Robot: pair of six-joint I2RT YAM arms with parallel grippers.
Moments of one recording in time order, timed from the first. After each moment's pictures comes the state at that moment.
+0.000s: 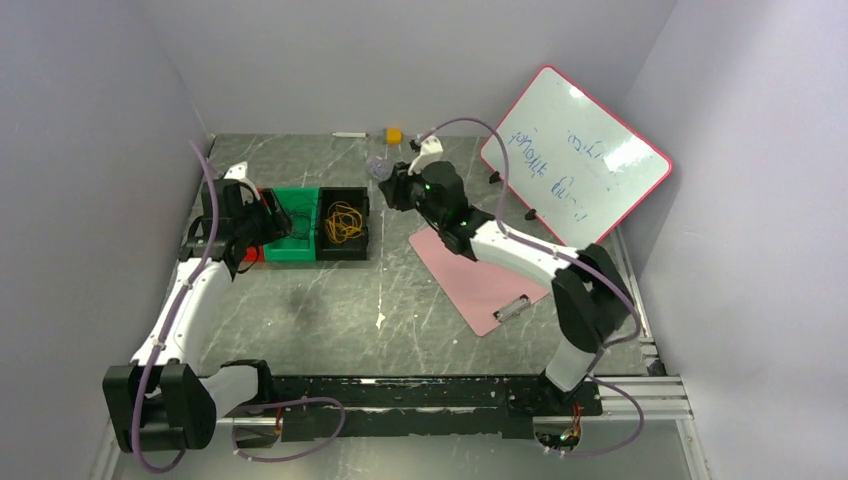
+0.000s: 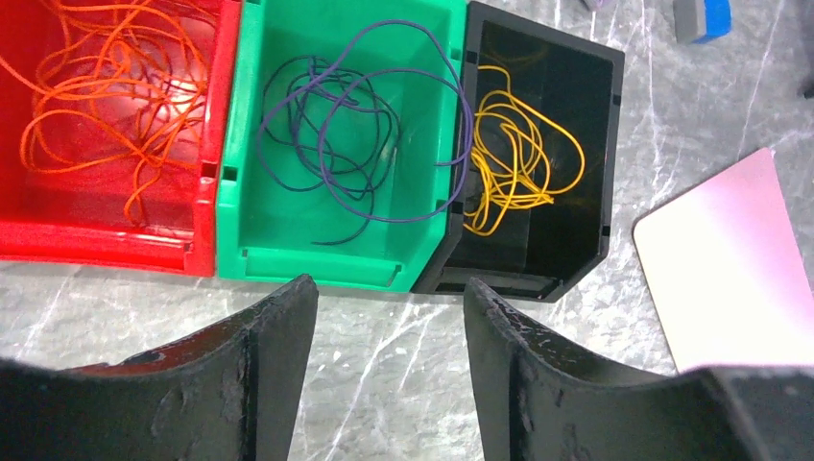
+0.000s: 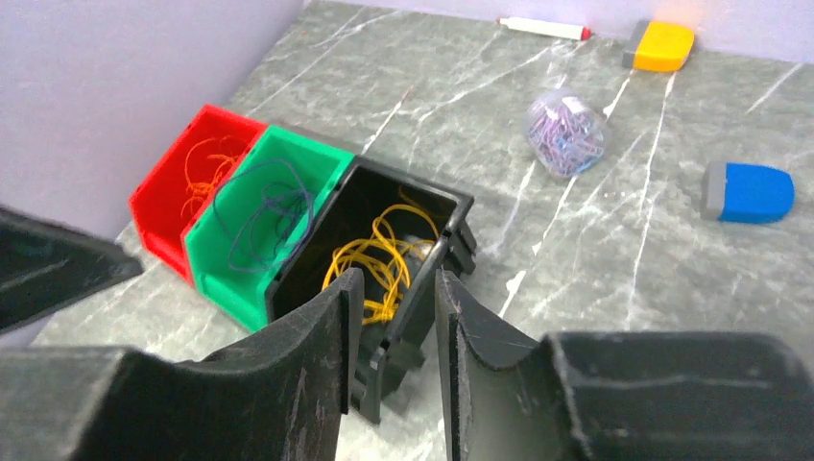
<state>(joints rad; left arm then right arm) 0.03 1.10 0.85 -0.37 0.10 -0.33 0.73 1.76 1.24 0.33 0.07 0.34</state>
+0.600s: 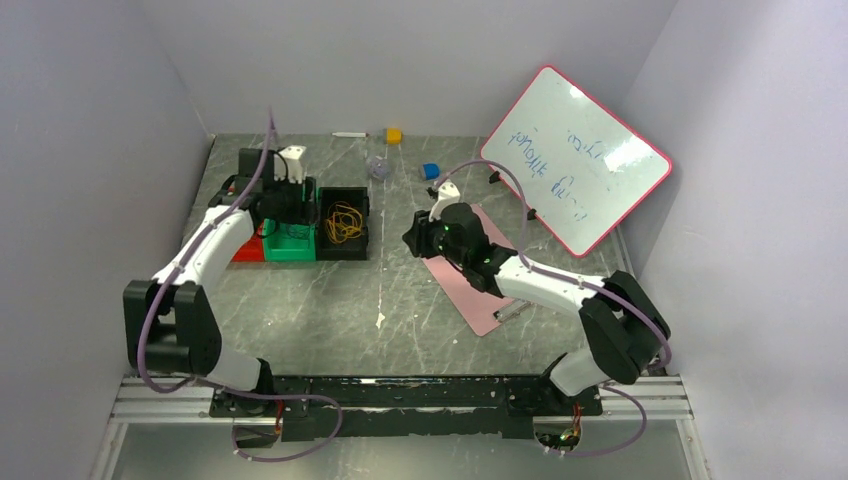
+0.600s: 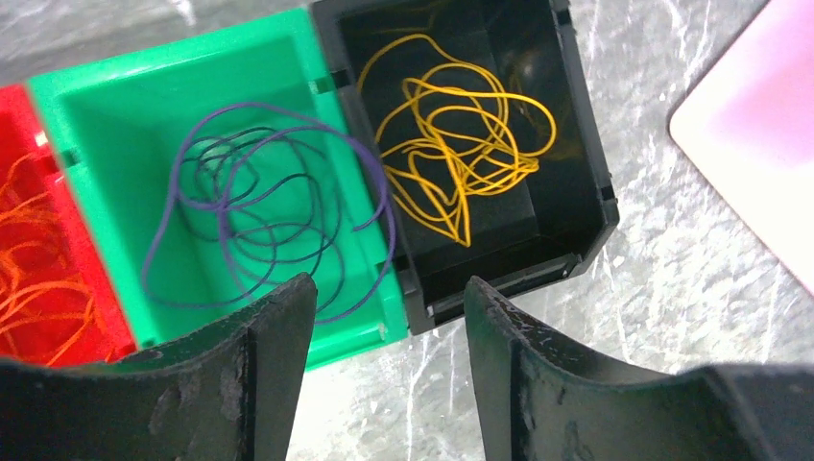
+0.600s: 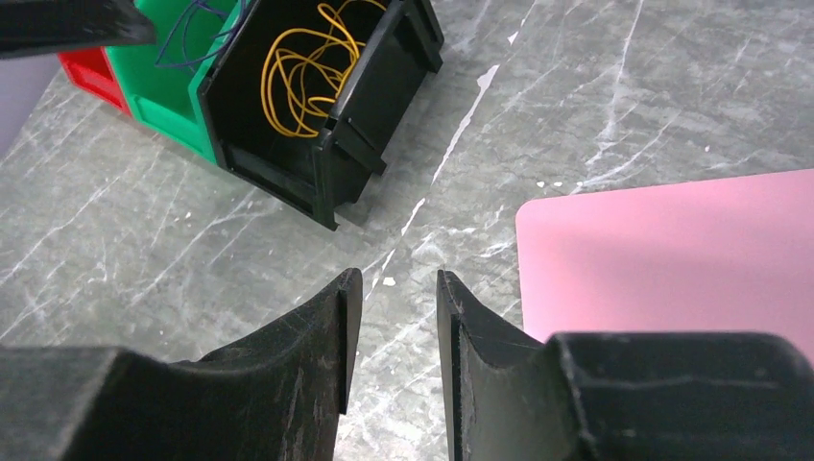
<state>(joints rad) -0.08 1.44 1.10 -0.44 0.23 0.02 0.75 1.50 0.83 0.27 0.05 0.36</state>
